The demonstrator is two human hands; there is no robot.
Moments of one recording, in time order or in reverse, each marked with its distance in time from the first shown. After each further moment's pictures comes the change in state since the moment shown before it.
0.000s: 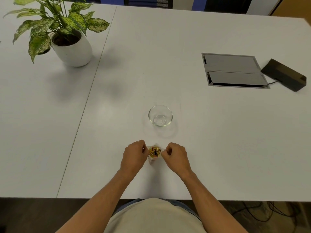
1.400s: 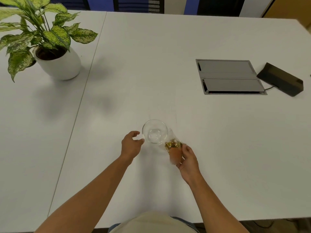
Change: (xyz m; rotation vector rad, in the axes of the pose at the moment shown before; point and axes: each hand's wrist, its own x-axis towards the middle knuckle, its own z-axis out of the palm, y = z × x) left_hand 0.120 0.016 0.004 -0.568 -0.041 -0.346; right_hand 0.067 0.035 -0.033 1.331 0.084 0.531
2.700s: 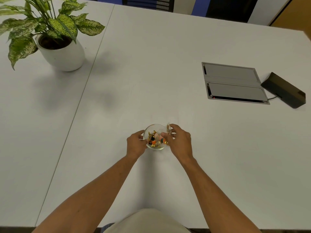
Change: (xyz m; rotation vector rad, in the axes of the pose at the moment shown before) left_hand 0.020 -0.006 0.021 -0.082 -0.015 0.029; right_hand 0.004 -0.043 0.083 -1.152 -0.015 -0.606
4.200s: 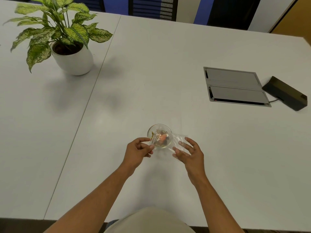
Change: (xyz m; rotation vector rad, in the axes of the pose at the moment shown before) left_hand -0.060 -0.011 -0.029 -0.374 -0.169 0.081; right_hand -0.061 0.044 -0.017 0.855 0.002 0.237
